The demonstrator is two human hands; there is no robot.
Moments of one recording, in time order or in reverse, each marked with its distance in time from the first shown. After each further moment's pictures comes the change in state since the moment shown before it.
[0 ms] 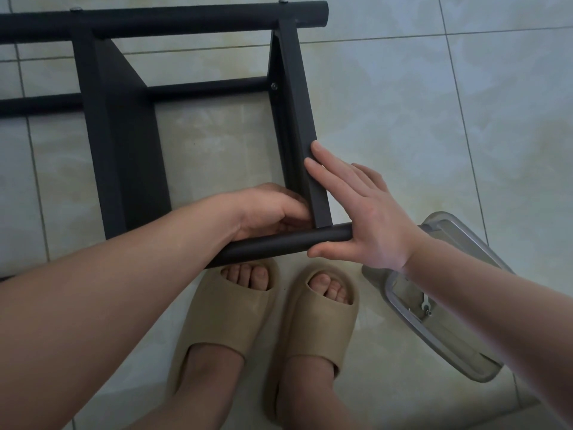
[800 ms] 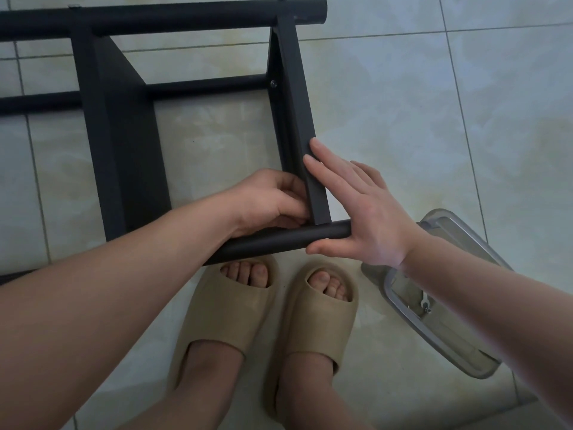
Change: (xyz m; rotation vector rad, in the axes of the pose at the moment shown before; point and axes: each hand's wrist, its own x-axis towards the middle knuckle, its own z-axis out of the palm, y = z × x) left_hand -0.005 0.003 0.003 0.008 0.146 0.117; right_hand 0.000 -0.001 0.000 0.006 0.005 -0.001
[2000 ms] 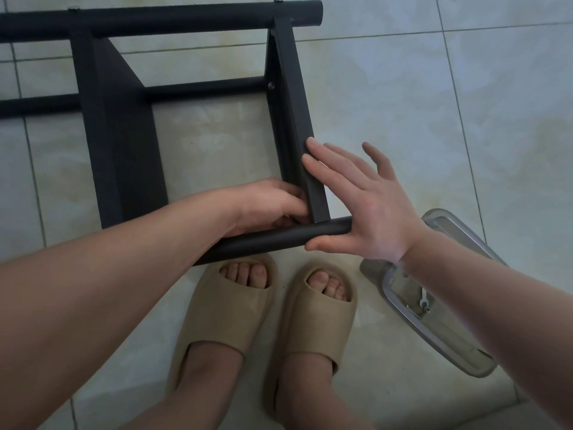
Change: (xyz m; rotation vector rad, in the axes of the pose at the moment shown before) left_hand -0.001 0.007 0.001 0.228 -0.086 -0.090; right_hand 0.003 0.000 -0.007 -0.208 0.099 -0.056
